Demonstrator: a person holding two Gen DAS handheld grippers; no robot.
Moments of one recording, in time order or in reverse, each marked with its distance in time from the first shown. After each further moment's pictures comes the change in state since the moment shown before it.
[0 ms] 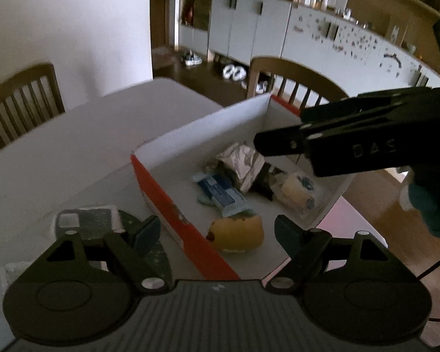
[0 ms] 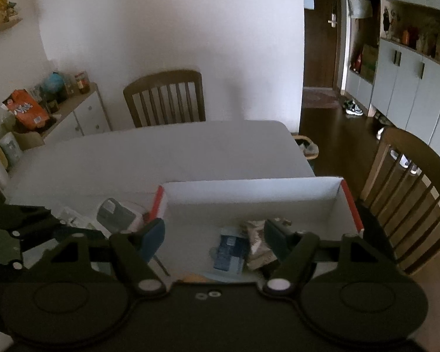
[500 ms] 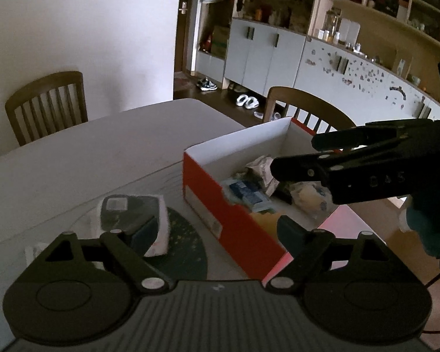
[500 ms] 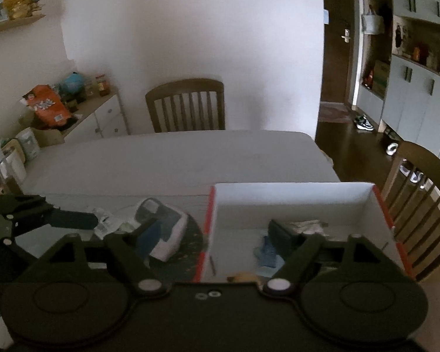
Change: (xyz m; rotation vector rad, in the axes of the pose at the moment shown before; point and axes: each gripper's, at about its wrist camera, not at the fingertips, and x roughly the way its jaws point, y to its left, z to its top) left arm -0.054 0.050 -0.045 -0.083 -0.127 0.022; right arm -0.014 0.069 -0.016 -0.043 -0.049 0.027
